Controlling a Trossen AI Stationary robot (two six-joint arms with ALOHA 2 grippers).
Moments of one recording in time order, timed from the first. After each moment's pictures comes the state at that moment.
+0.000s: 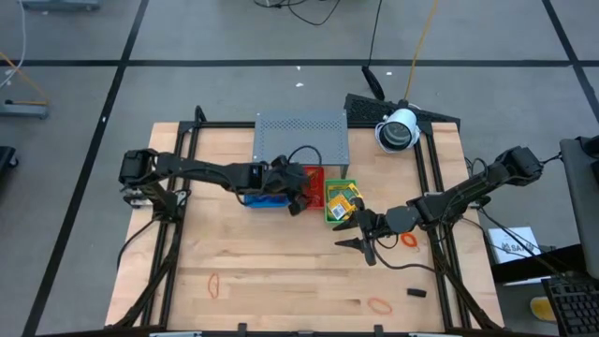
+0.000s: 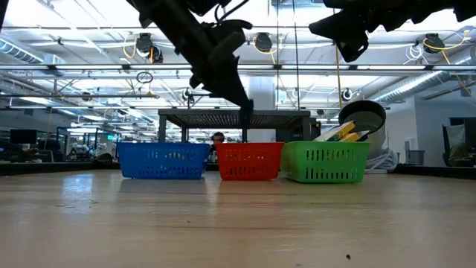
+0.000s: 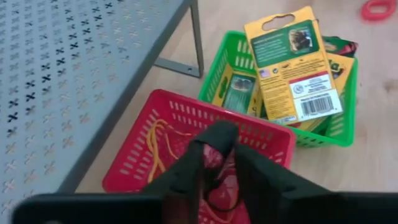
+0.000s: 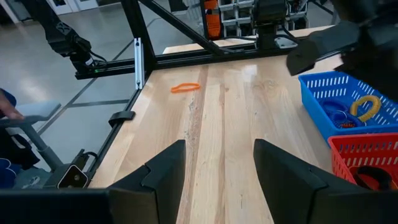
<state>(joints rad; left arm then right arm) 0.04 1.68 1.17 -0.23 -0.26 -0.18 0.39 1.20 0.59 0.34 0.21 0.28</state>
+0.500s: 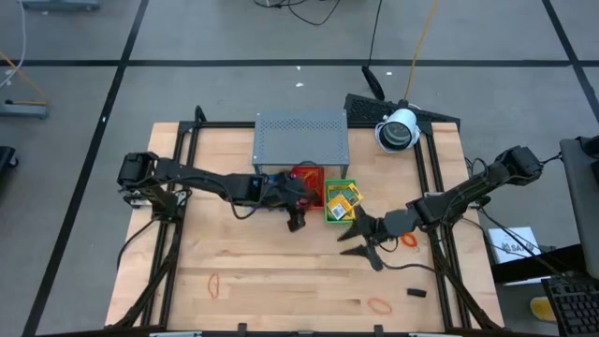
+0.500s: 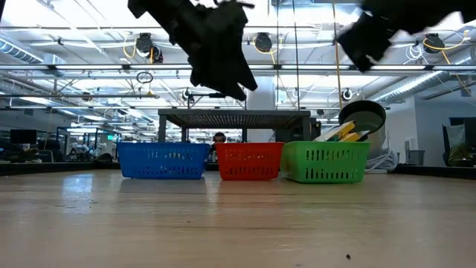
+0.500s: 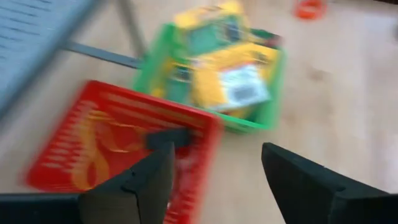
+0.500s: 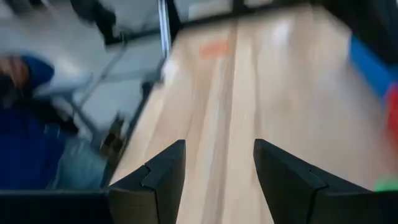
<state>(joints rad) -0.07 1.68 1.17 -0.22 -0.20 -0.27 0.42 1.20 0.59 0.26 0.08 0.36</state>
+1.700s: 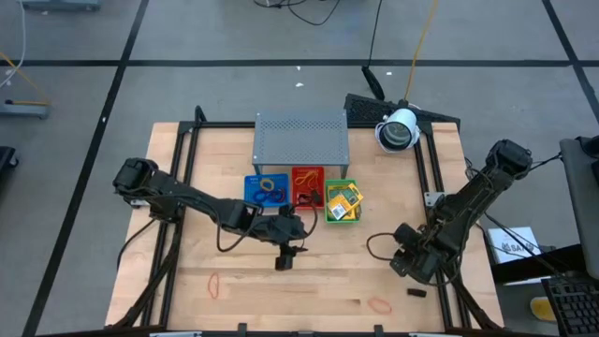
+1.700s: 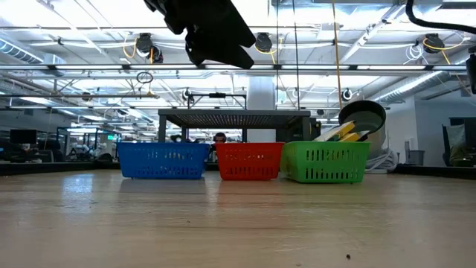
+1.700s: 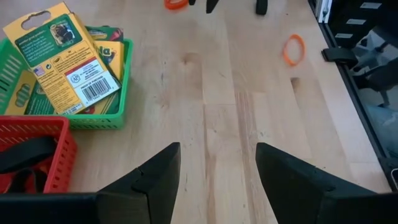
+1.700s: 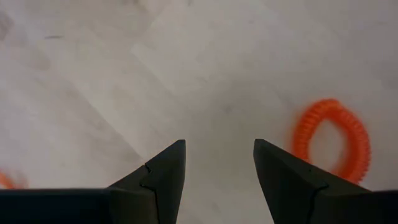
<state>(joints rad) -0.29 1.68 1.17 -0.16 -0.11 -0.23 0.90 1.24 0.59 -0.79 0.23 1.69</state>
